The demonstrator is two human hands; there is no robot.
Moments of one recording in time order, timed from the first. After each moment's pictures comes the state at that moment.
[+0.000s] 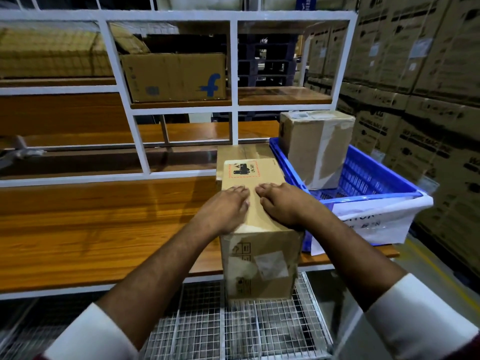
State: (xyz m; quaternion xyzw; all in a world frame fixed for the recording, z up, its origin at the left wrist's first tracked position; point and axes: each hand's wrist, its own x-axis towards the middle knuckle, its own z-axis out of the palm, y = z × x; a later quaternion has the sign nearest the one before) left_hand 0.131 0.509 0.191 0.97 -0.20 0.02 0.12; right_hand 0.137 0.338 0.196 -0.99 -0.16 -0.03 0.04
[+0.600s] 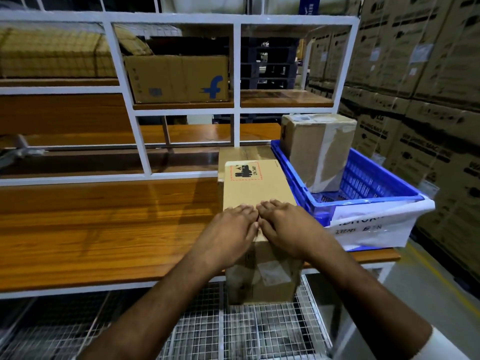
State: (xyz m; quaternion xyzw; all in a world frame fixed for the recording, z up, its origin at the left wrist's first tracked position) left_hand 0.080 0.515 0.174 0.96 -0.25 0.08 0.14; right_hand 0.089 0.348 0.176 -0.98 -0.20 -0.07 0.05
